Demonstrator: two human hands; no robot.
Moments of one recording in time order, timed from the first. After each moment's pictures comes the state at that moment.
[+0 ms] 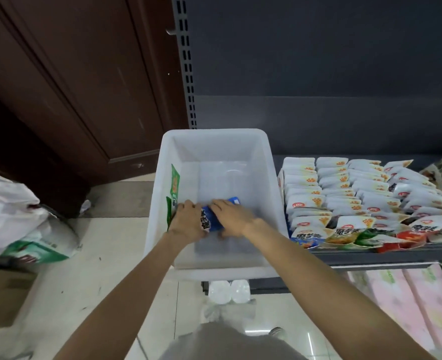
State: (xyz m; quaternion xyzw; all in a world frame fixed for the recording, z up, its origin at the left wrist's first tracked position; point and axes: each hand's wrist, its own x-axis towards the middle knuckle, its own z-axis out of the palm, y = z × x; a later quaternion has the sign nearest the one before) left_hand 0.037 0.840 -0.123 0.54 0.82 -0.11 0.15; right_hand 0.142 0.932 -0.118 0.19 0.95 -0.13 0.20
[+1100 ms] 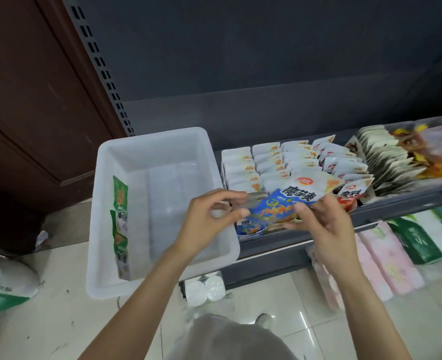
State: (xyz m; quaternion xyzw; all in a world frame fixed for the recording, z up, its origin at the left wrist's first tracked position) left_hand 0.170 0.860 -0.021 0.54 0.56 0.53 0.34; right_hand 0.372 0.903 0.011 0.39 0.58 -0.54 -0.46
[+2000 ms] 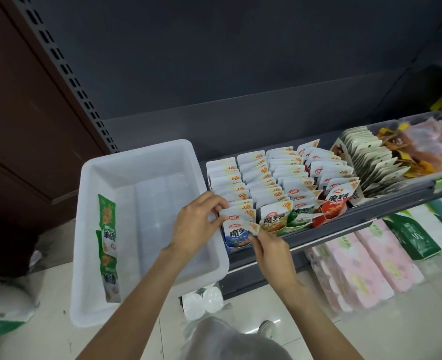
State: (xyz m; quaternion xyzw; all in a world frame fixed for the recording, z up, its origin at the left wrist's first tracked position) left_hand 0.163 0.901 -0.056 0.67 0.65 0.35 0.12; right_hand 0.354 0.920 -0.119 0.50 0.82 -0.14 -0.25
